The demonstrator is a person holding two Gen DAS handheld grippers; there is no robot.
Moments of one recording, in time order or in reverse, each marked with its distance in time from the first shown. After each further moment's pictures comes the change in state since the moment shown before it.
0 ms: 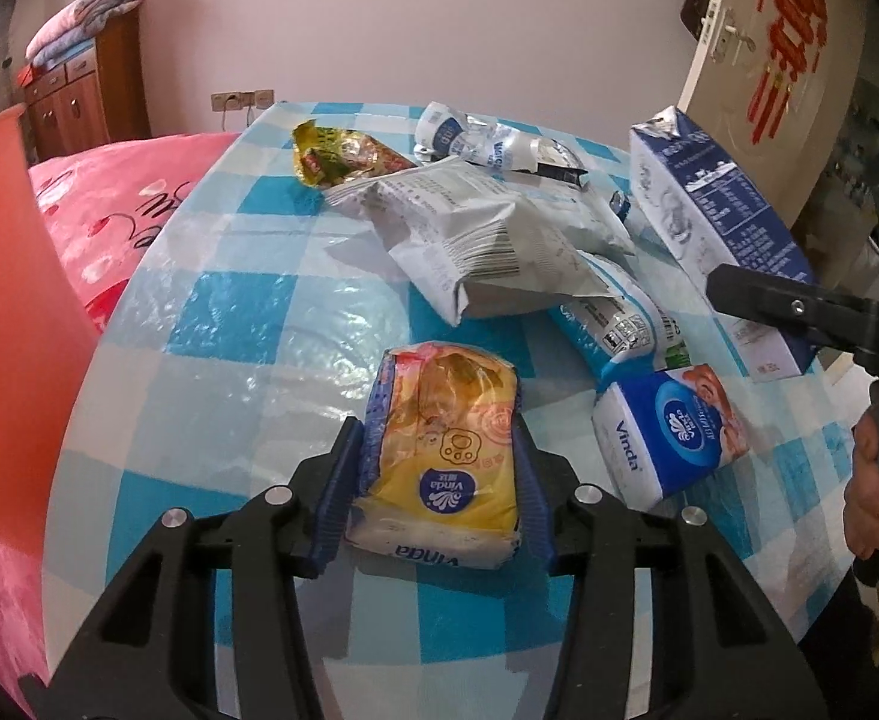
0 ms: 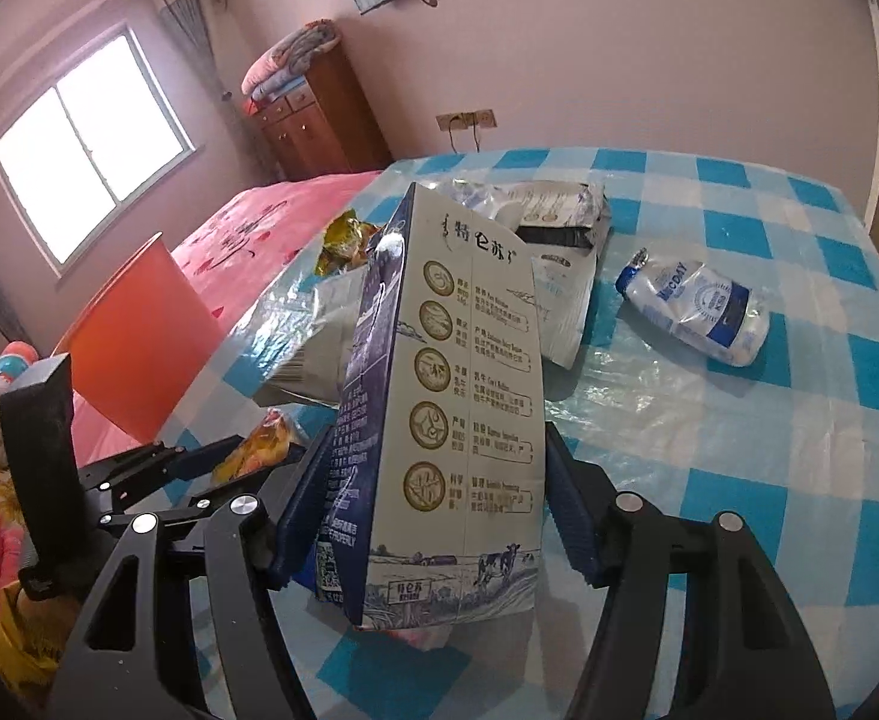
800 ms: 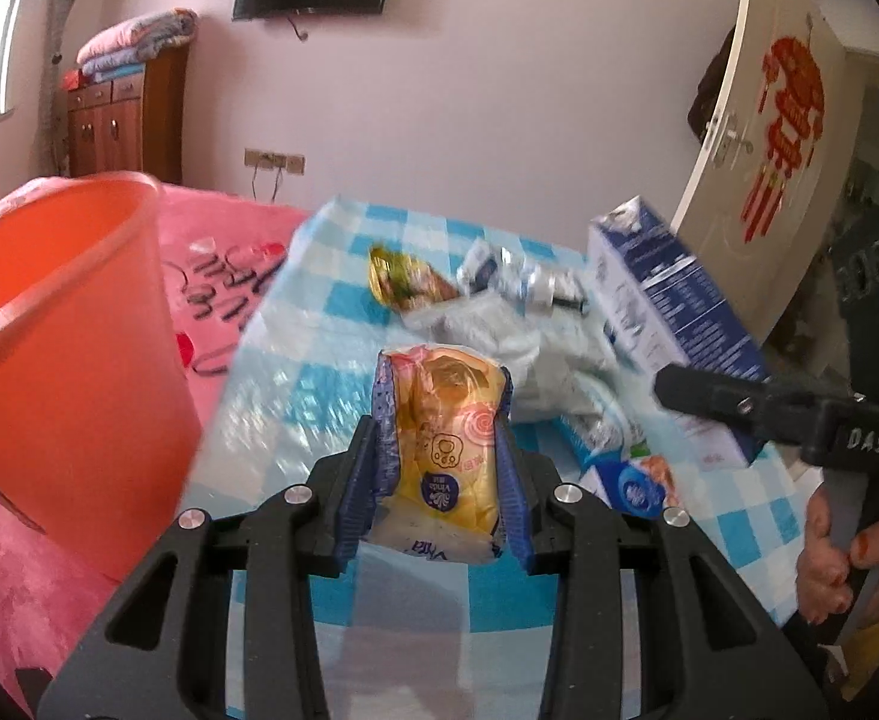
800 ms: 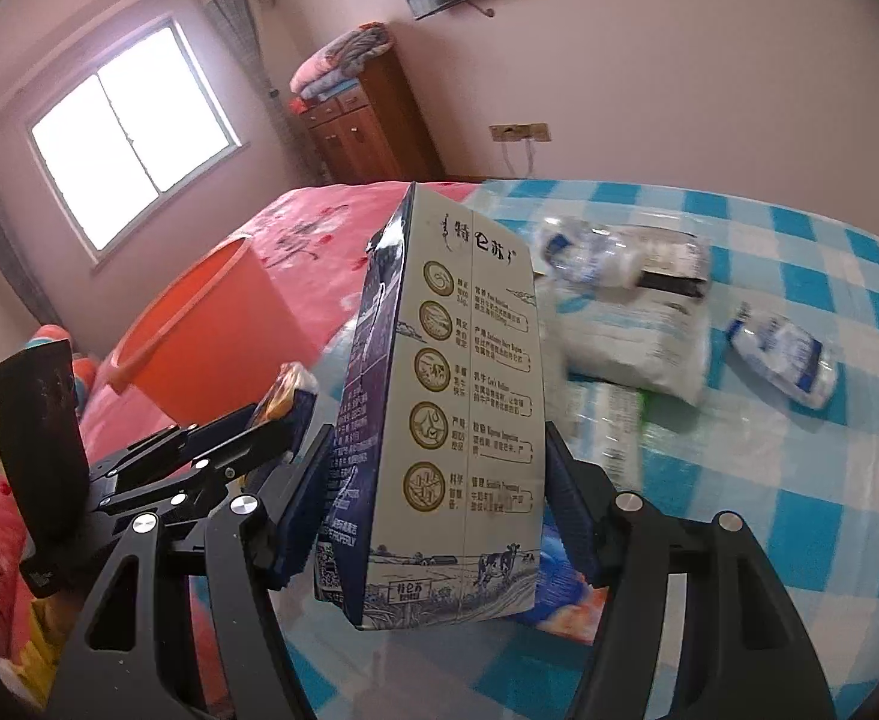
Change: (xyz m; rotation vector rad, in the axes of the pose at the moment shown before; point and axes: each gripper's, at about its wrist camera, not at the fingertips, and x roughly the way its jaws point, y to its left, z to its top) left arm -0.087 0.038 0.014 -0.094 -0.224 -0.020; right arm -0.010 0.075 0.021 -0.057 -0.003 0.099
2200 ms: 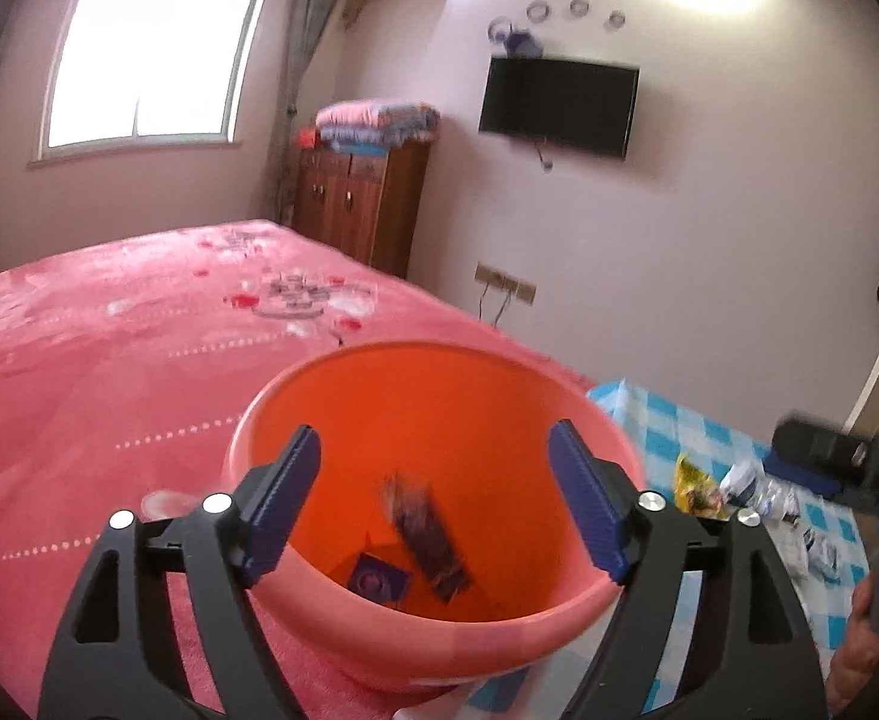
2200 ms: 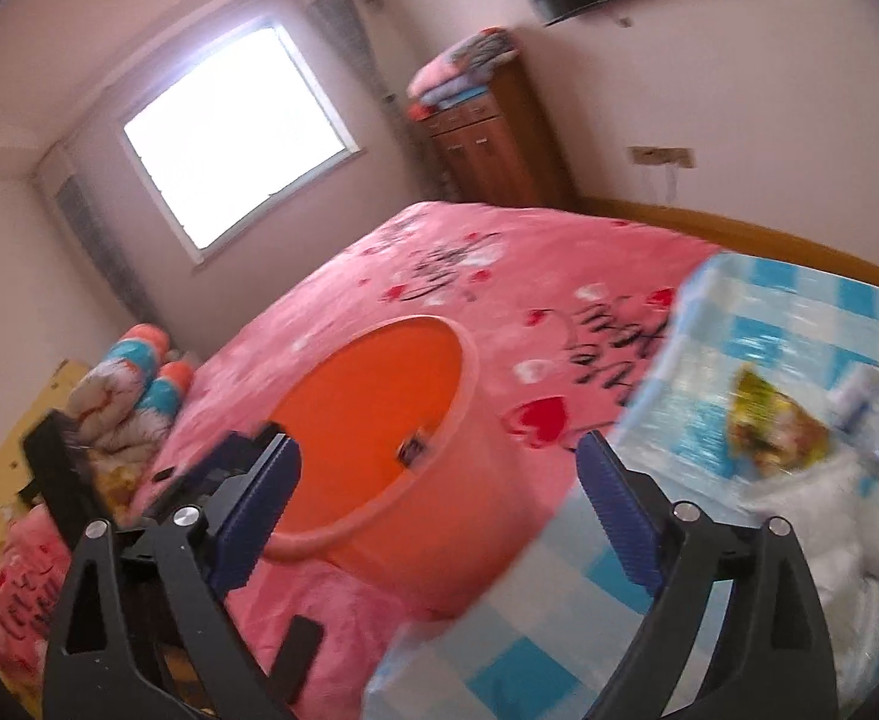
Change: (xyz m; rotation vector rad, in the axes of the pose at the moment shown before) left arm -0.091 0.141 0.043 -0.254 -0.320 0.466; right arm 0.089 0.137 0.092 -0.067 -0.031 0.219
